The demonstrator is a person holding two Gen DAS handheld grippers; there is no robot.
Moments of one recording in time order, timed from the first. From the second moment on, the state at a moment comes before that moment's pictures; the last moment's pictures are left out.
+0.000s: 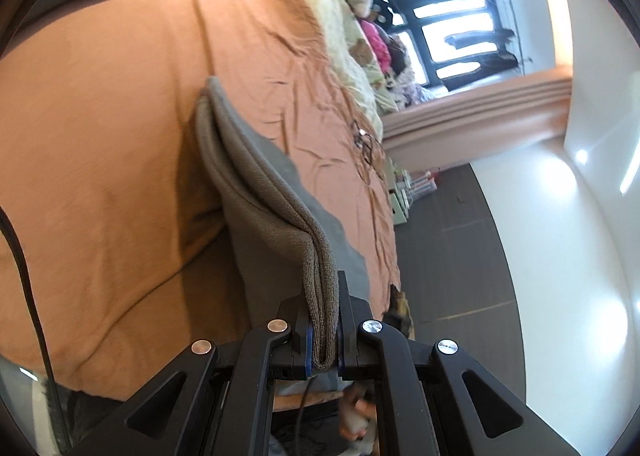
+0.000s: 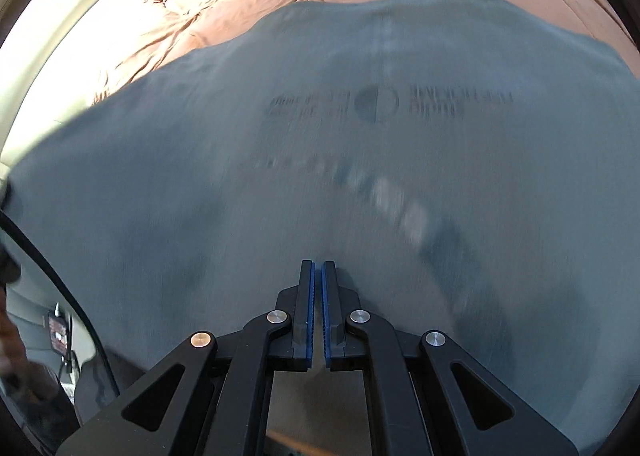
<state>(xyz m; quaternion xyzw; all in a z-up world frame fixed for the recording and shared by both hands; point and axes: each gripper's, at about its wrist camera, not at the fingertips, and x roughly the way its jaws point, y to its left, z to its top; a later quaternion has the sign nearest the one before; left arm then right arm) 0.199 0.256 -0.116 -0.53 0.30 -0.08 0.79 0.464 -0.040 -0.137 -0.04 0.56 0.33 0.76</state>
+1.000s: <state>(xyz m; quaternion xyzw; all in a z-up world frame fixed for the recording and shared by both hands) 0.339 0.059 -0.031 -0.35 0.40 -0.21 0.82 0.384 -0.187 -0.052 0.05 0.45 0.33 0.83</state>
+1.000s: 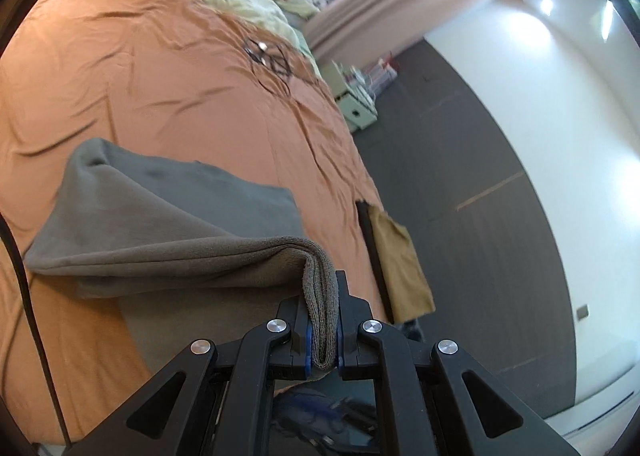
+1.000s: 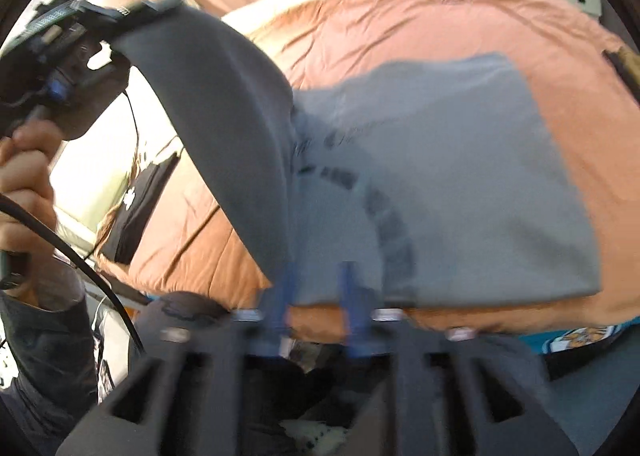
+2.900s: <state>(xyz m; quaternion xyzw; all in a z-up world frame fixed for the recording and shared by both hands) 0.328 0.065 -0.199 -0.21 0.60 -0.12 0.76 0.495 -0.182 -0.092 -0.21 0.51 0.23 0.80</state>
